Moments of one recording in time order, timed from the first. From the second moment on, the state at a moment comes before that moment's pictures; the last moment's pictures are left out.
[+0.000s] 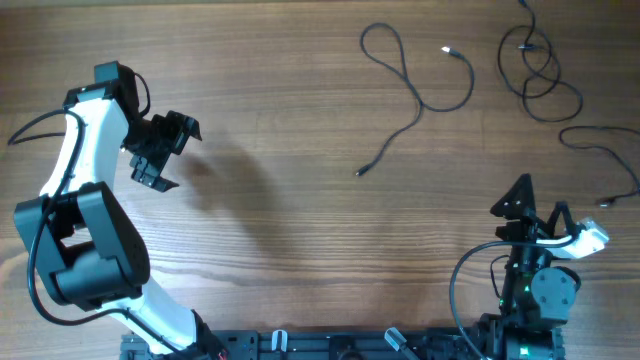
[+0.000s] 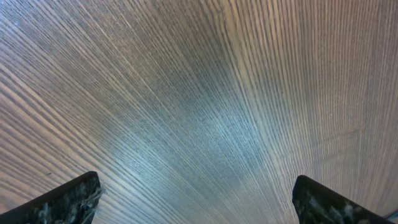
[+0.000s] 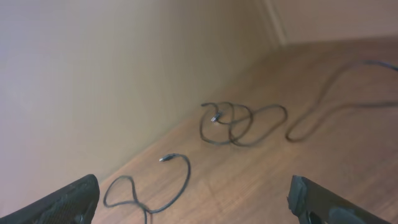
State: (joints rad) left arm 0.24 1.89 1.41 -1.09 0.26 -0.87; right arm -0.13 0.02 0.04 -0.03 0.22 0.52
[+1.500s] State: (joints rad) left arm 0.01 1.06 1.41 -1.06 0.10 -0.87; right arm -0.13 0.02 0.01 0.02 0.13 0.12
